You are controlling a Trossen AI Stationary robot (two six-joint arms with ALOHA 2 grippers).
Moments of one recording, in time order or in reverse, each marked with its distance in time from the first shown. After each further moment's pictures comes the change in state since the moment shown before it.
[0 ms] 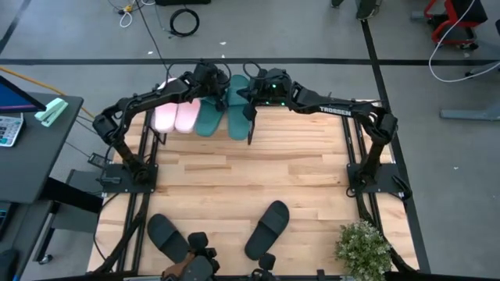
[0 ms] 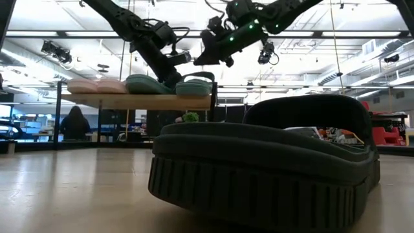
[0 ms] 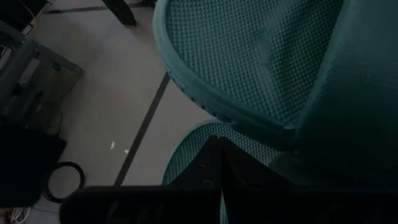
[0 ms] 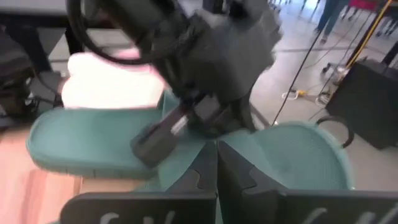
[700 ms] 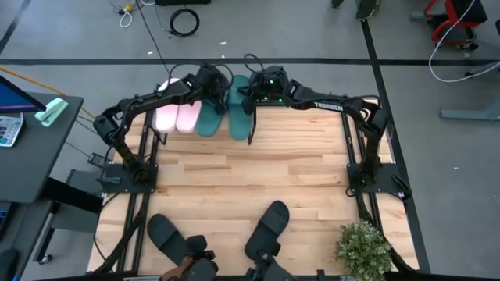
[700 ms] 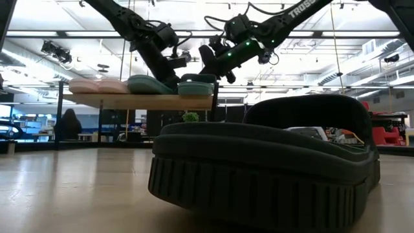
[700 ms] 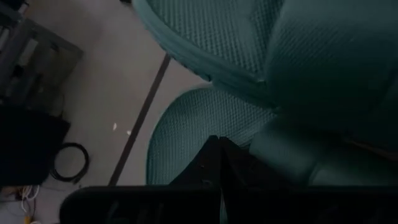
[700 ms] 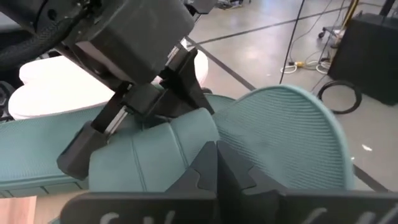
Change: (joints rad) left arm -0.031 0.001 -0.003 -0.076 -0.074 -0.022; right arm -0.084 0.101 0.005 -0.019 -0.005 0.132
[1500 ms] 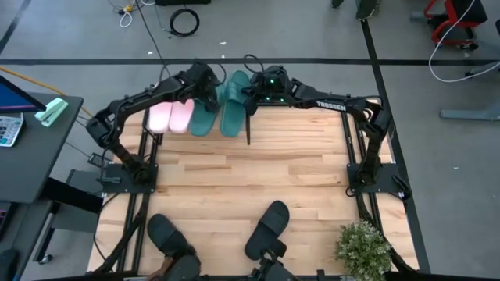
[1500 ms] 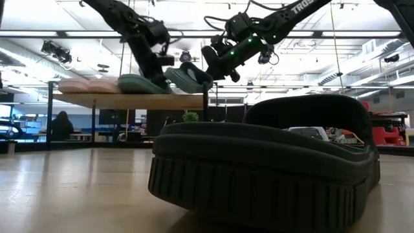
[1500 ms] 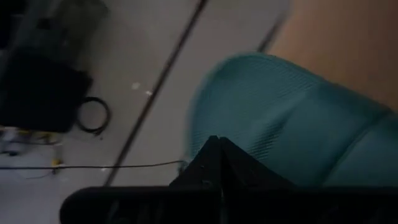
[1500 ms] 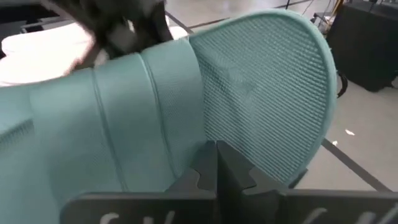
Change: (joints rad) left arm 0.074 -0.085 -0.003 -0.155 -0.128 -0.045; right arm -0.002 -0.021 -0.004 -0.116 0.047 -0.025
